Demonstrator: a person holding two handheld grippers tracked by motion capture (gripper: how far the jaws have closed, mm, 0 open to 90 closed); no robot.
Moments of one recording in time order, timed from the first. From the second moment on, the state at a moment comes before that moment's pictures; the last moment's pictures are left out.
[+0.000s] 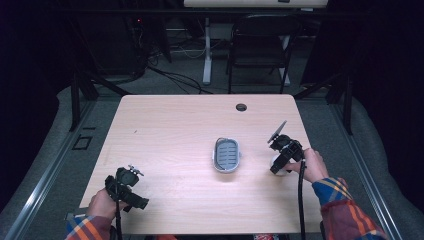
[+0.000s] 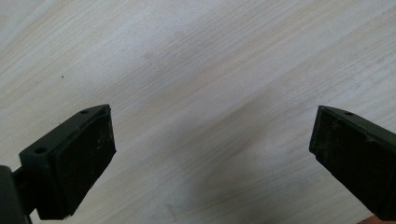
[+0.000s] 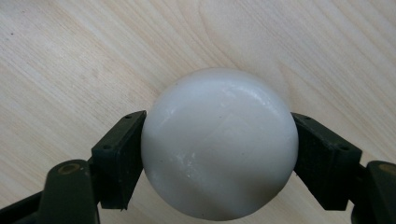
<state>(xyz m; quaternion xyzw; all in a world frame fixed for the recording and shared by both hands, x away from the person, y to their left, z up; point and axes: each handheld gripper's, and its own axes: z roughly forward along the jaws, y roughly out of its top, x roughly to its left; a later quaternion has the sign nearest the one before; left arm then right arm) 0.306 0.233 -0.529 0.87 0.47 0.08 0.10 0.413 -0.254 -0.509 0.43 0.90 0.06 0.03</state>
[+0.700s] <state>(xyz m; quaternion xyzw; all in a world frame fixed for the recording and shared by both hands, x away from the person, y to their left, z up) 0.307 0.233 -0.529 0.87 0.47 0.08 0.10 0.421 -0.227 -0.504 0.40 0.92 0.05 0.03</state>
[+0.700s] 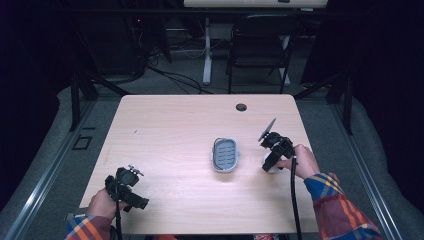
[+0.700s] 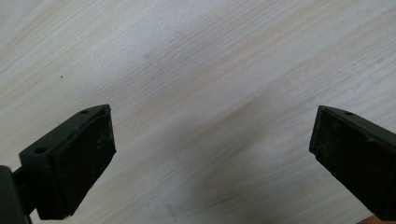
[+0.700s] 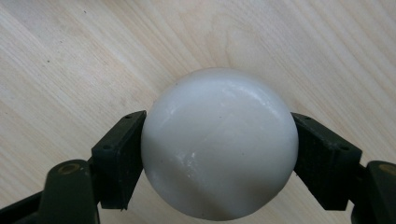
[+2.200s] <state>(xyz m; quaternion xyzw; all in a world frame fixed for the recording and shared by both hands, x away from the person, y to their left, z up) 0.307 0.233 -0.529 0.88 0.47 0.08 0.10 0.433 -0.187 -0.497 0.36 0.93 0.07 0.04</state>
